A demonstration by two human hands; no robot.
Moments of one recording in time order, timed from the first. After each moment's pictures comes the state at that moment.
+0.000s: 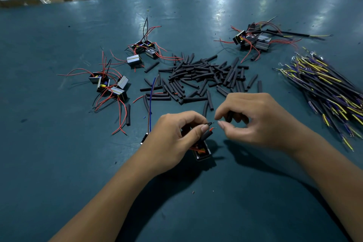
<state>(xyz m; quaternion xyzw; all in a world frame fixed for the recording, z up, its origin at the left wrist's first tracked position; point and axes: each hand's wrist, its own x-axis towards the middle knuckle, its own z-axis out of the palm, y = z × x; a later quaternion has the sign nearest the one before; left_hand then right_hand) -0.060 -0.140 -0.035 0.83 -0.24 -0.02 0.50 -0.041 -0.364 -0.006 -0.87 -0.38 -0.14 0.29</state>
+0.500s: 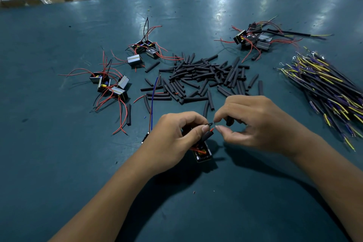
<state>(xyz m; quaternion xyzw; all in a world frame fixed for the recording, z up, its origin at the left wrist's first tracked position) -0.062 -0.139 -0.030 0.81 -0.22 -0.07 0.54 -0.038 -0.365 -0.013 -0.85 -0.44 -0.18 0.23</state>
